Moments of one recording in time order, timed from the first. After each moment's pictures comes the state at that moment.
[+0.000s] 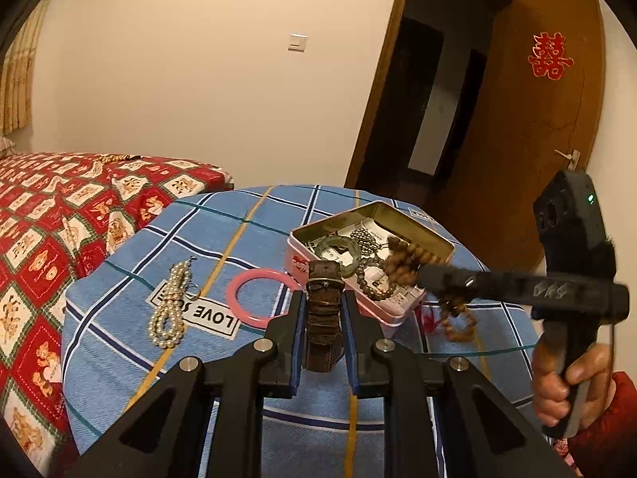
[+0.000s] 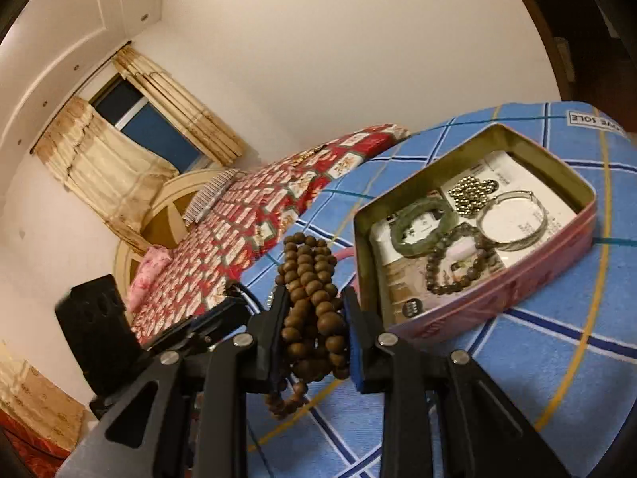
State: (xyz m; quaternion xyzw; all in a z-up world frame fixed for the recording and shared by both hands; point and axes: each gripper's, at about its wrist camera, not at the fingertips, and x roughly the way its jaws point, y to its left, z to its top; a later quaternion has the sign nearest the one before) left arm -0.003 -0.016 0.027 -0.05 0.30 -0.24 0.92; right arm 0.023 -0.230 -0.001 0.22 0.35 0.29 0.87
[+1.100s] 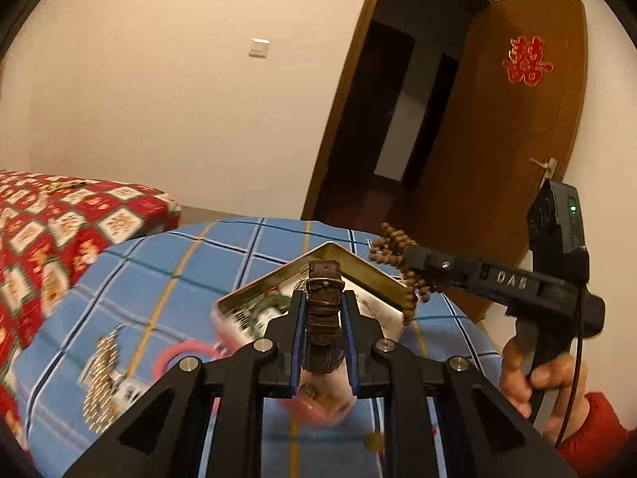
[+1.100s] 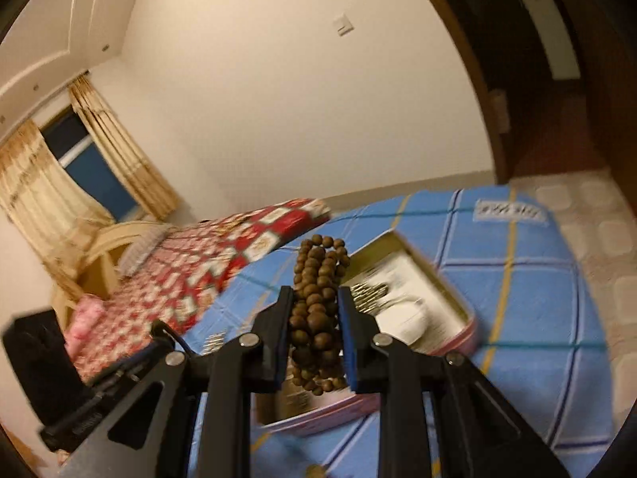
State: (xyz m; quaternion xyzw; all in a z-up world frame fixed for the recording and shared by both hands) left arm 0.060 -0.086 0.051 -0.05 0.29 -0.30 0.91; right arm 0.057 -0.299 0.024 0.22 0.28 0.16 0.92
